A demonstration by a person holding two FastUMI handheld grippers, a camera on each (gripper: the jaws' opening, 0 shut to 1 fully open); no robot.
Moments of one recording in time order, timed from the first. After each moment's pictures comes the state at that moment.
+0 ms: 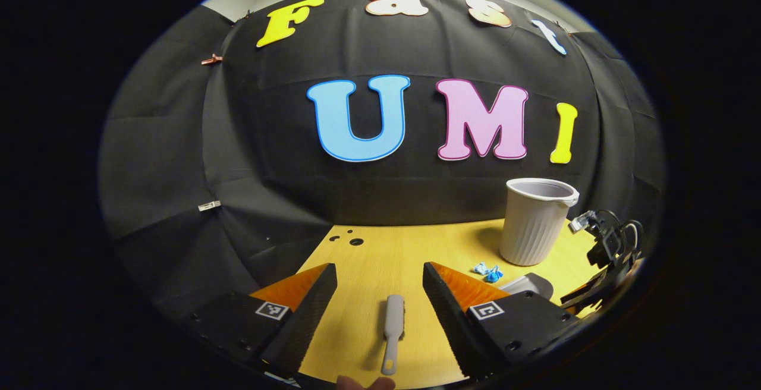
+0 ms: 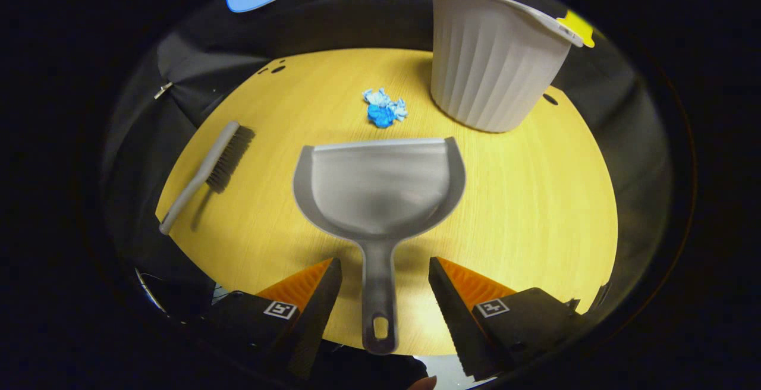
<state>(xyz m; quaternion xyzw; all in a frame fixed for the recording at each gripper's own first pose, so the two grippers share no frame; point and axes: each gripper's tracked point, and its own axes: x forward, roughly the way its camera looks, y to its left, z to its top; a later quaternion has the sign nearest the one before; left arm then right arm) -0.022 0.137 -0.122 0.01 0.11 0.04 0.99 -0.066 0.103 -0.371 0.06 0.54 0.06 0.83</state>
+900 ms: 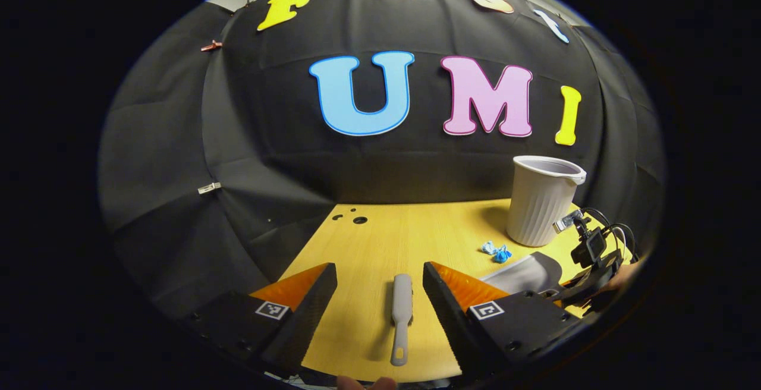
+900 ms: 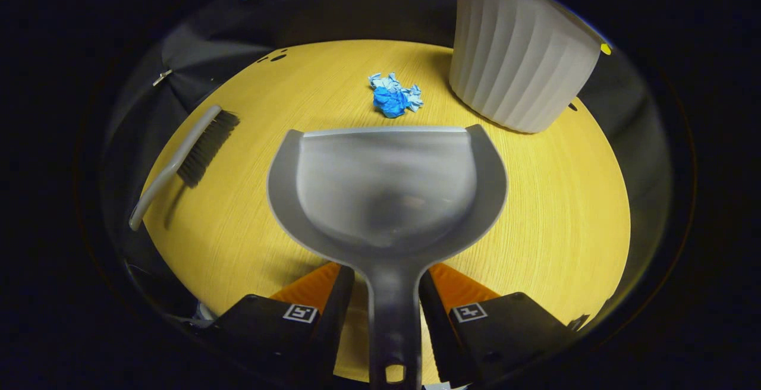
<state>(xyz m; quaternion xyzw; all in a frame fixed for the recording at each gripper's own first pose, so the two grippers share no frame) -0.015 0.141 -0.171 0.01 0.16 0.03 0.99 -0.039 0.111 -0.418 0.04 0.52 0.07 0.85</state>
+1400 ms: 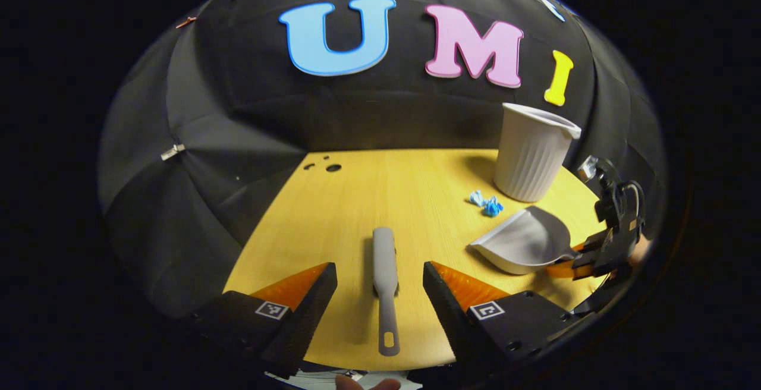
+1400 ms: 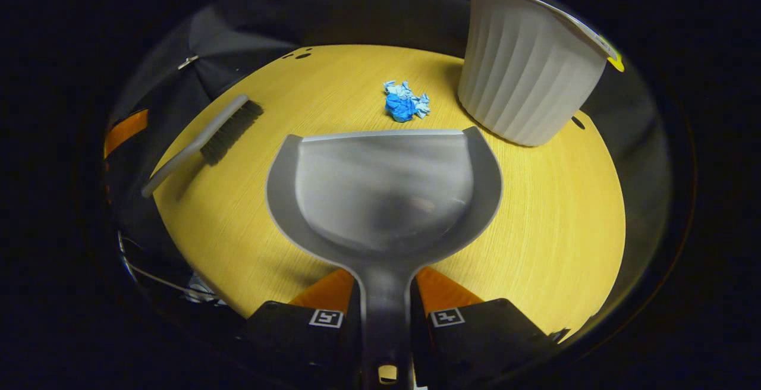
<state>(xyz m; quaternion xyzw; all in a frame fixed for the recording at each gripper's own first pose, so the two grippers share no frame) 0.000 0.121 -0.271 0.01 0.30 -0.03 0.95 -0.062 0.095 -0.398 0.00 0.50 0.14 0.85</state>
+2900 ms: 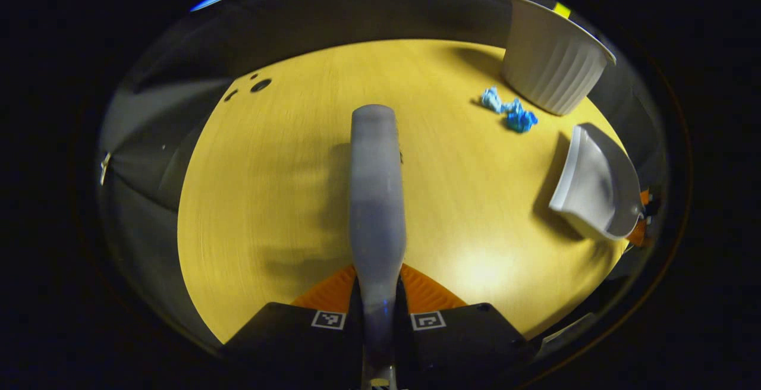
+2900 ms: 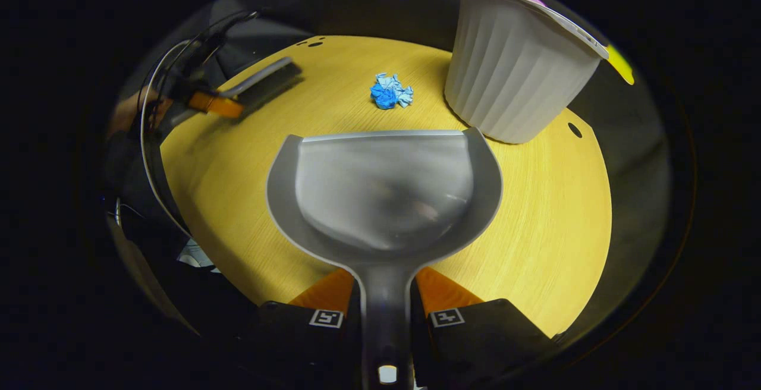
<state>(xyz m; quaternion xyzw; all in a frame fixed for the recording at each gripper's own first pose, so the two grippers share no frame) 0.118 0.074 -0.384 0.09 0.51 -0.11 0.85 -0.078 0.038 -0.391 -0.03 0.53 0.17 0.83</state>
